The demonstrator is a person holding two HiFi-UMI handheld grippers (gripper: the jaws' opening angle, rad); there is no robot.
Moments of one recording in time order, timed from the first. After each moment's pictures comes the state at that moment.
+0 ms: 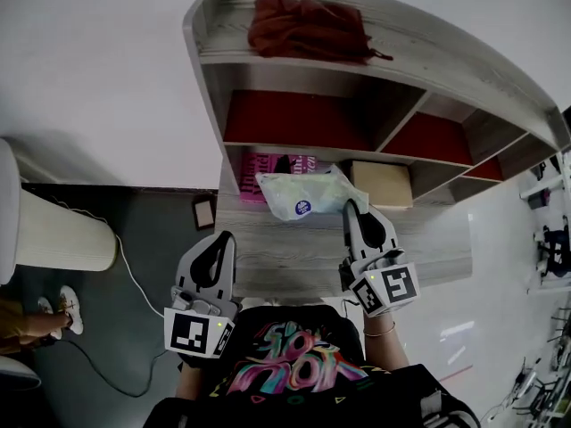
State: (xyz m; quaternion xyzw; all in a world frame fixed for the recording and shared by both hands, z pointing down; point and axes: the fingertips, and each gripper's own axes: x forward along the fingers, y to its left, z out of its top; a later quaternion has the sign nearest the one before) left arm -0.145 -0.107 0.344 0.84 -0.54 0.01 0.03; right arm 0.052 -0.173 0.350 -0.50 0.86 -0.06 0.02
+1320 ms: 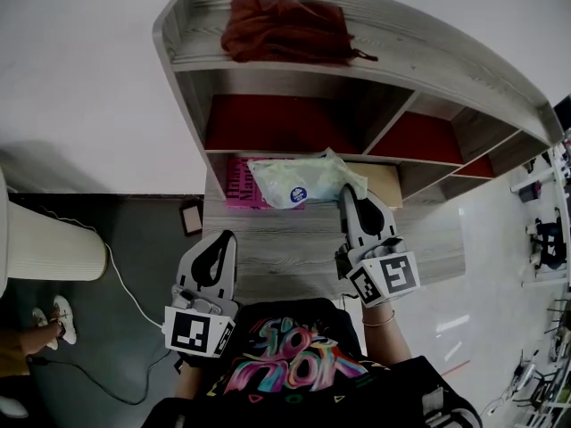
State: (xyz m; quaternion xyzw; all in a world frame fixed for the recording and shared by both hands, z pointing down) left arm -0.117 -0.130 0.355 0.86 -0.51 0.00 0.04; right arm 0.068 -0.205 0.332 -0.51 0.86 -0.02 0.04
